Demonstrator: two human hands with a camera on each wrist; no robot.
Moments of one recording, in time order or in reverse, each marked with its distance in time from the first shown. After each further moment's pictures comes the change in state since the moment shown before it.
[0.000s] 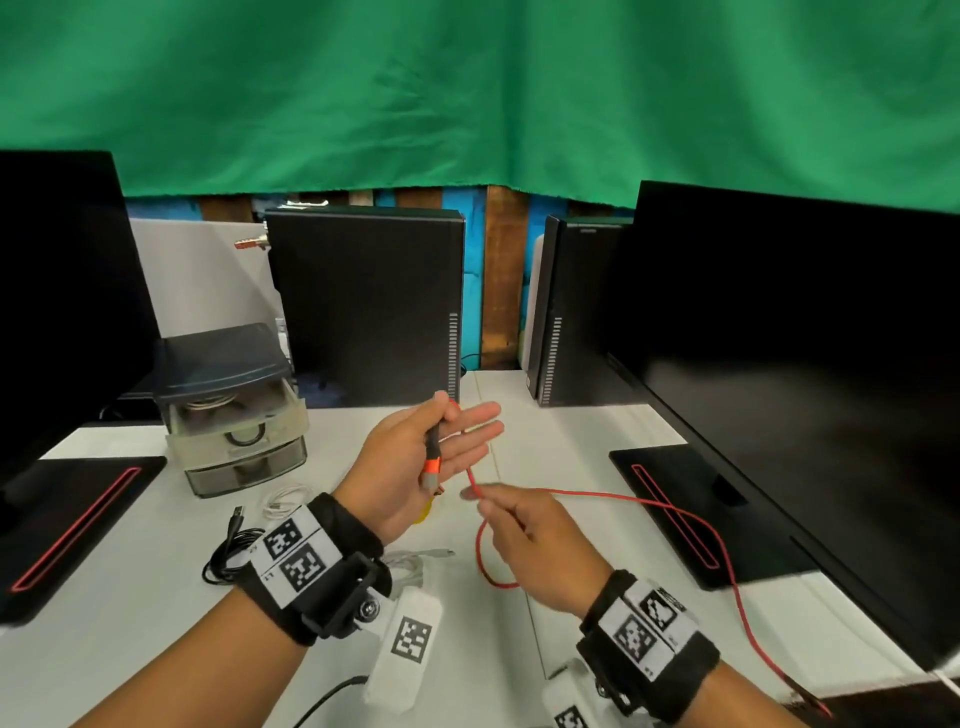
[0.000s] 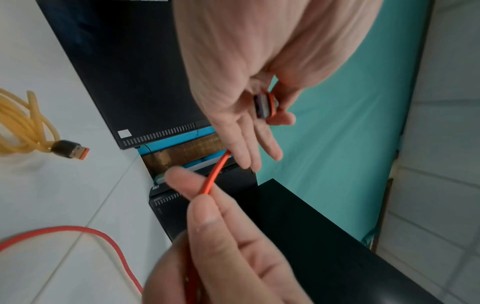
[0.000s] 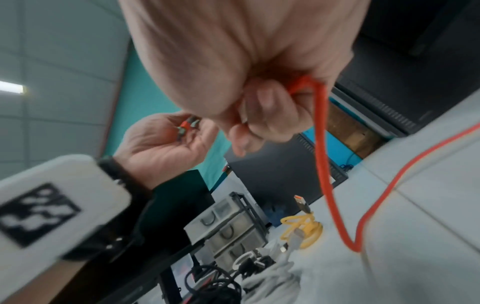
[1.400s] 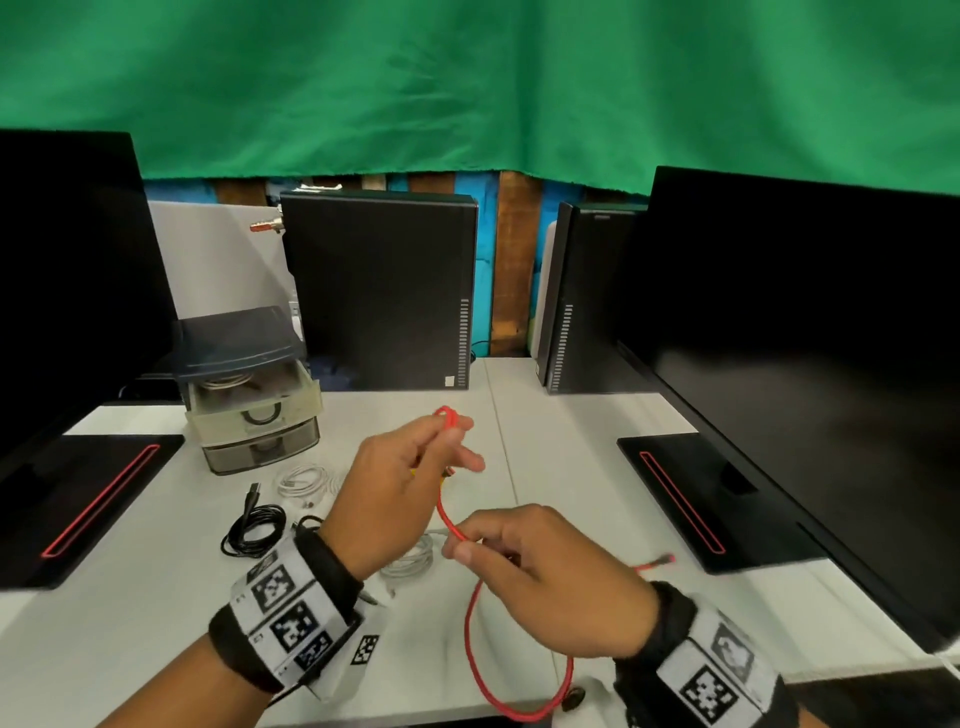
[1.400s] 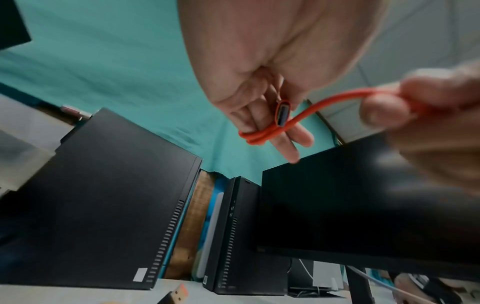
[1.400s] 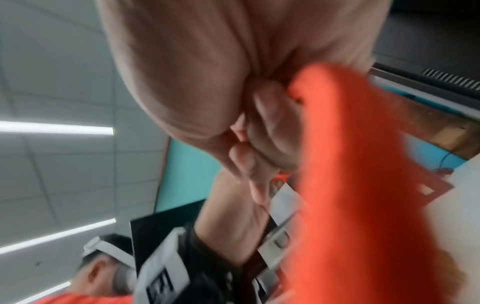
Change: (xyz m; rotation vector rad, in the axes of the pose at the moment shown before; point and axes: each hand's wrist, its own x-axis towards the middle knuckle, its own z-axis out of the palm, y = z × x) left_hand -0.040 -0.018 -0.029 0.886 0.047 0.530; right_hand -0.041 -0.064 -0.007 -0.175 -0.301 -0.048
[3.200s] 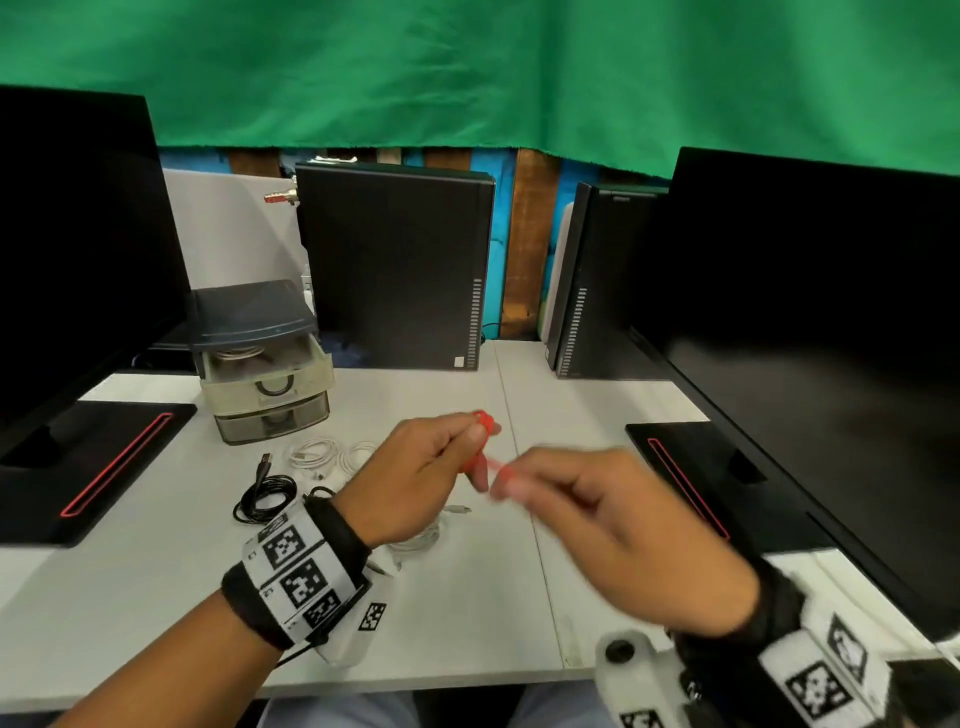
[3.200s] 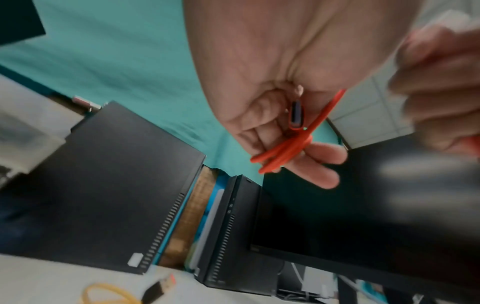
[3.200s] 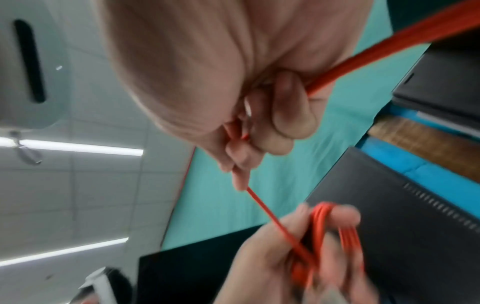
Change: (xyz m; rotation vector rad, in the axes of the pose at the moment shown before) left_hand 0.000 -0.013 -0.001 -0.032 -0.251 -0.054; right_hand -0.022 -0.037 -0.036 -0.004 0.141 -0.204
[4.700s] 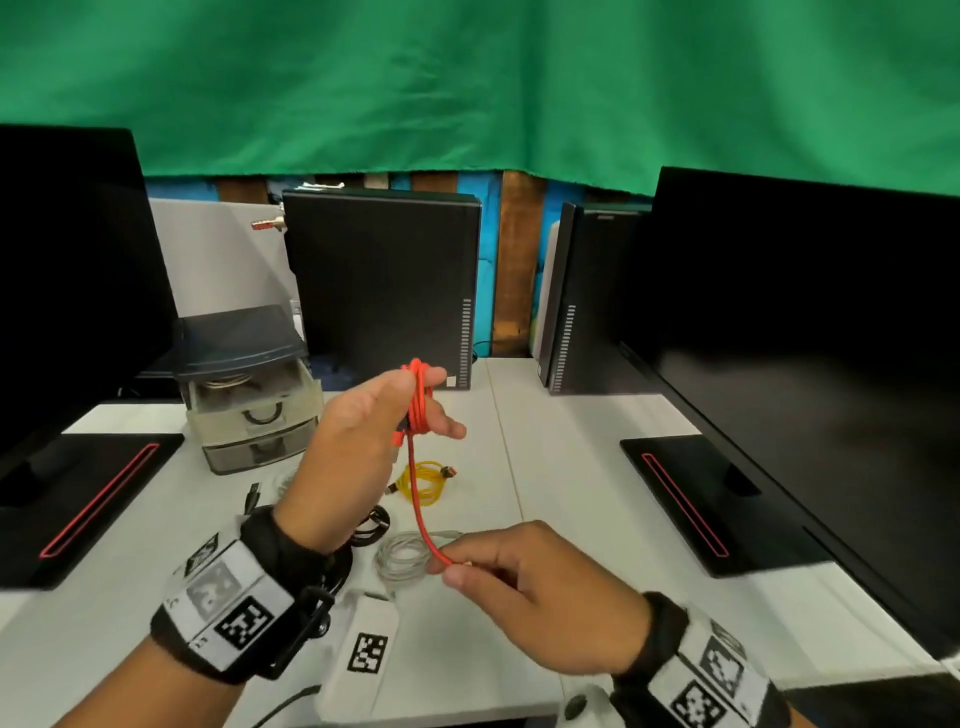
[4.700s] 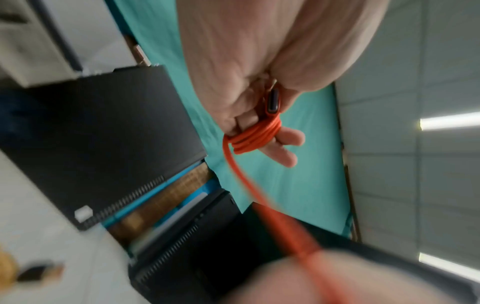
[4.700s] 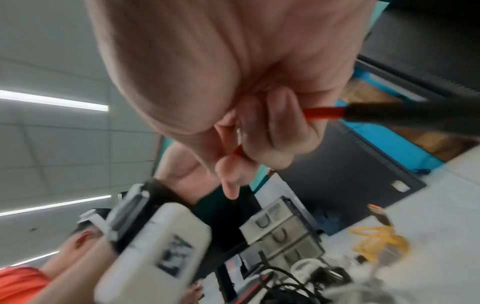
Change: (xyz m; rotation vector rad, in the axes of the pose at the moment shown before) left_hand 0.007 0.030 -0.025 -0.322 0.322 -0.024; right_hand 0.006 0.046 0.047 0.056 -0.185 0.124
